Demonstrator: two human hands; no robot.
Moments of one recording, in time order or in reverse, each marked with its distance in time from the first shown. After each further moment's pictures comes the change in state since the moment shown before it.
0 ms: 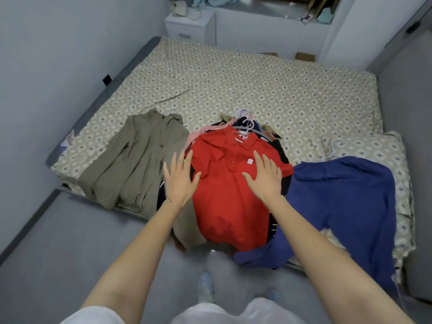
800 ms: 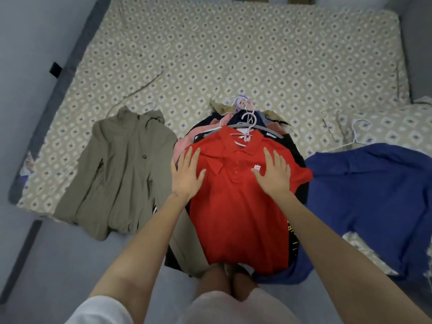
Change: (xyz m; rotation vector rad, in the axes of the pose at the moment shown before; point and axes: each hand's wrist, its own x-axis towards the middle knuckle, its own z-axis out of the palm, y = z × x) left_hand 0.193 -0.027 0.117 -0.012 -0.347 0.099; right_hand 0.182 0.035 0.081 0.069 -0.142 0.290
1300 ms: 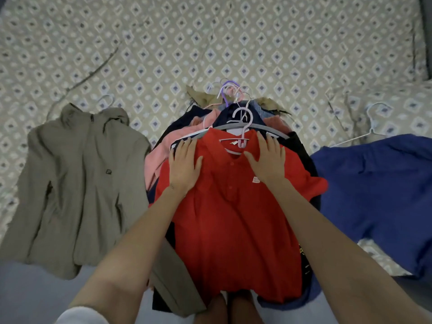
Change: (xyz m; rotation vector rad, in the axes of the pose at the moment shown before) left_hand 0.152 -0.018 0.109 -0.073 0.019 0.125; right_hand 0.152 0.017 0.071 -0.061 0.059 0.025
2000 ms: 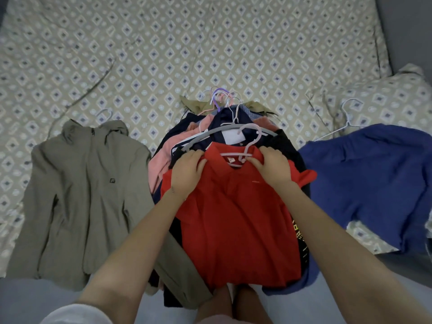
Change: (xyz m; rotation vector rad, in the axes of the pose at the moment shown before) left_hand -0.020 0.028 -0.058 -0.212 -0.070 0.137; right_hand -0.049 0.002 -0.048 -0.017 0.101 -0.105
